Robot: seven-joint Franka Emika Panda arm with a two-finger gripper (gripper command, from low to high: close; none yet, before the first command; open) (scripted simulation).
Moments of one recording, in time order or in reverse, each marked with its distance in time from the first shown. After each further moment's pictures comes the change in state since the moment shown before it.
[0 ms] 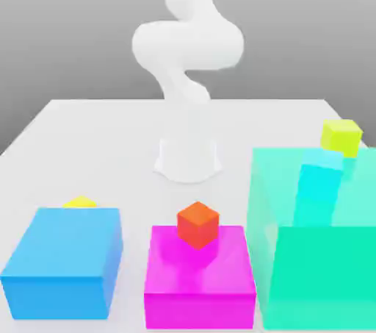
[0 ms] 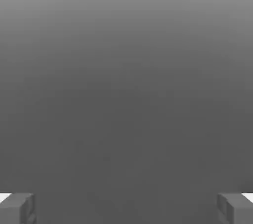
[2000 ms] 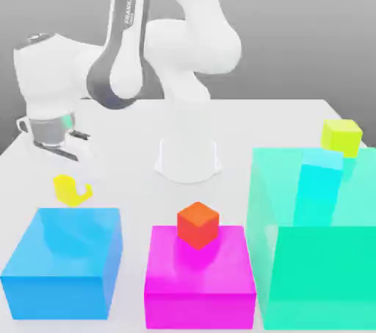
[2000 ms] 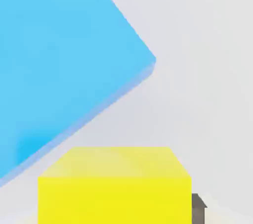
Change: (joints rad) arm -0.406 0.556 -0.077 -0.477 0.163 0.276 -0.252
